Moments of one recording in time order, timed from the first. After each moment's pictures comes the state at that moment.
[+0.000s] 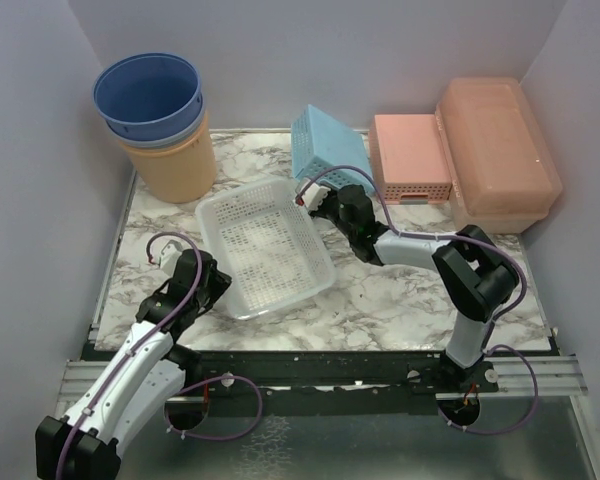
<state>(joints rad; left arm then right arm) -0.38 0.68 0.46 -0.59 -0.23 -1.10 0.68 1.81 1.00 0.62 0.14 -0.76</state>
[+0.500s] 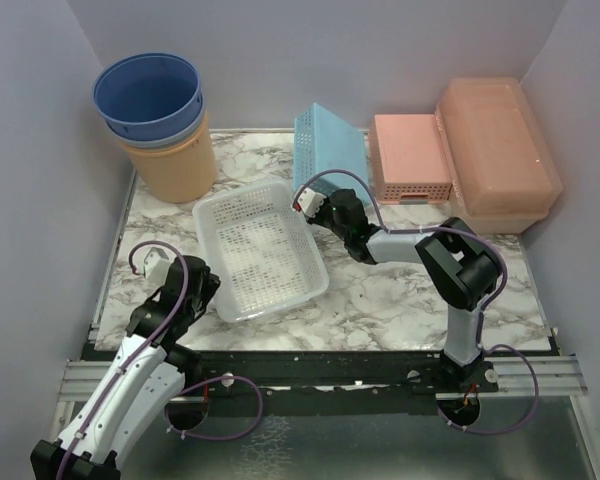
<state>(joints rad) -0.38 0.56 0.47 -0.70 -0.35 -1.19 0.67 1.93 1.03 0.58 0.10 -0.70</state>
